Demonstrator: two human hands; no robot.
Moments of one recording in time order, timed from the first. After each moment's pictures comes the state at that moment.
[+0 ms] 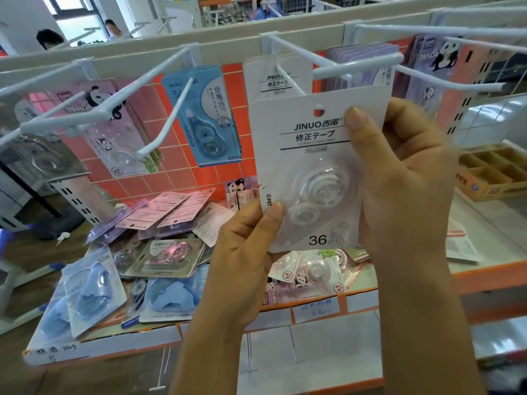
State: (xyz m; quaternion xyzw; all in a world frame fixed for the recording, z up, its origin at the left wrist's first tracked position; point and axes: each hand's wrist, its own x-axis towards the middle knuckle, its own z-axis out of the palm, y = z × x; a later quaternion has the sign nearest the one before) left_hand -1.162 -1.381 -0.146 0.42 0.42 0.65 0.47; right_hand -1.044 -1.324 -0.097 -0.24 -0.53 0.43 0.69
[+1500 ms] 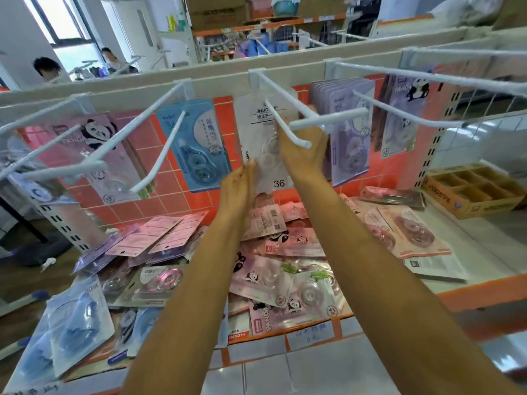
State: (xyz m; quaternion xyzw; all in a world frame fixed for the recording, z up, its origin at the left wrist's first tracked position) left_hand -1.200 -1.241 -0.148 0.37 0.56 0.63 0.39; right_hand -1.122 -1.177 -0.111 -0.44 -0.57 0.29 0.63
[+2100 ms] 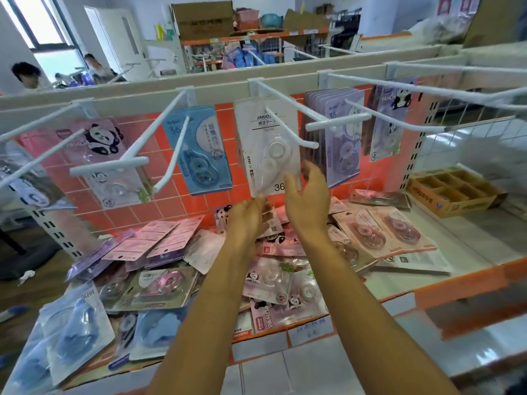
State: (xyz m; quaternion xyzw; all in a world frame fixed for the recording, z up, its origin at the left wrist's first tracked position) left_hand -1.192 -1.259 -0.178 0.31 0.59 0.59 0.46; right_hand -1.105 -1.226 -0.172 -0.51 -0.57 0.27 0.59
